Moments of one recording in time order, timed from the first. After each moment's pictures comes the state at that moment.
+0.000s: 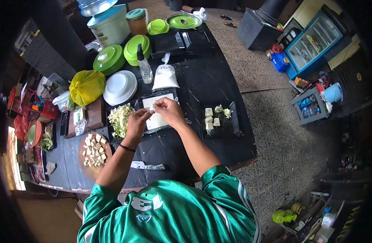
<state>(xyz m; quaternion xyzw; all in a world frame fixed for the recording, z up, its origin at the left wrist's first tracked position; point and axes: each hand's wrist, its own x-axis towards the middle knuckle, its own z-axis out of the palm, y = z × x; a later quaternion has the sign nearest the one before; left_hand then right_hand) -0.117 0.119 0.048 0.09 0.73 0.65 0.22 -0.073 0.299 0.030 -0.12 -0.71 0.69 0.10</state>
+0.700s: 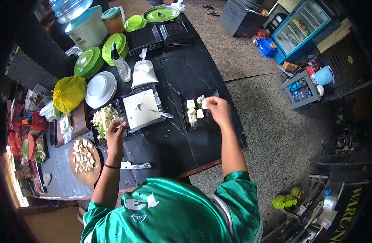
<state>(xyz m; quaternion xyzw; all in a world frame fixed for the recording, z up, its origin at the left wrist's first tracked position) -0.074 0.086 0.040 0.04 0.68 0.71 0.17 0.098 0.497 0.036 -0.33 -0.79 0.49 0.17</state>
